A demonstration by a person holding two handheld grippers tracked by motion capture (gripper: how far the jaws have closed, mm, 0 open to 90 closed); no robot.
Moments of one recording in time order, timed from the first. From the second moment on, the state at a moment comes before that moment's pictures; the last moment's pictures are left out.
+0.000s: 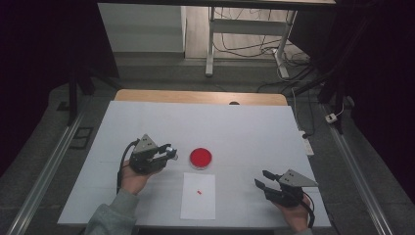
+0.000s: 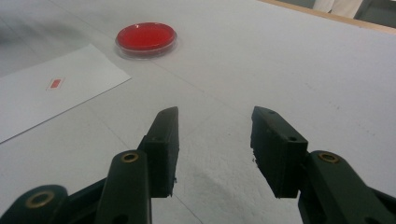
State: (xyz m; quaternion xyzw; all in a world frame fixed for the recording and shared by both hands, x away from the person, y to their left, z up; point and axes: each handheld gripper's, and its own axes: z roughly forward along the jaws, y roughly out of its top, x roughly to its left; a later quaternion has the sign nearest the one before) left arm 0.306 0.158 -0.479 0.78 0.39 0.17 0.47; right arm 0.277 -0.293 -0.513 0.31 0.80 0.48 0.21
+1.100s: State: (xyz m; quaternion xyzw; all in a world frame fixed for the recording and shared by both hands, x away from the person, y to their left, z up) left arm 0.337 0.125 -0.521 0.81 0.40 0.15 0.40; right arm 0.278 -0.291 -0.515 0.31 0.80 0.47 0.21
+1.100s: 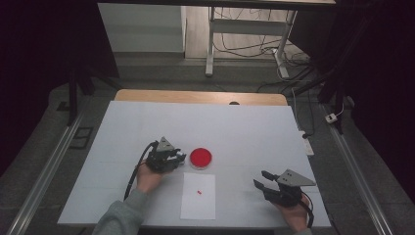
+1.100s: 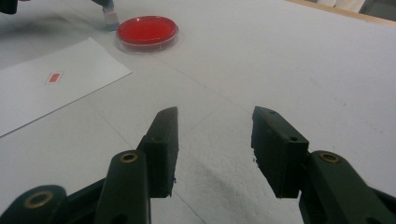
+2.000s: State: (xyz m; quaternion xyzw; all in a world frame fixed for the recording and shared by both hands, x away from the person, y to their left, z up) left arm 0.296 0.153 -0.496 0.80 0.37 0.15 0.44; right arm 0.277 -0.294 -0.513 0.31 0.80 0.47 0.21
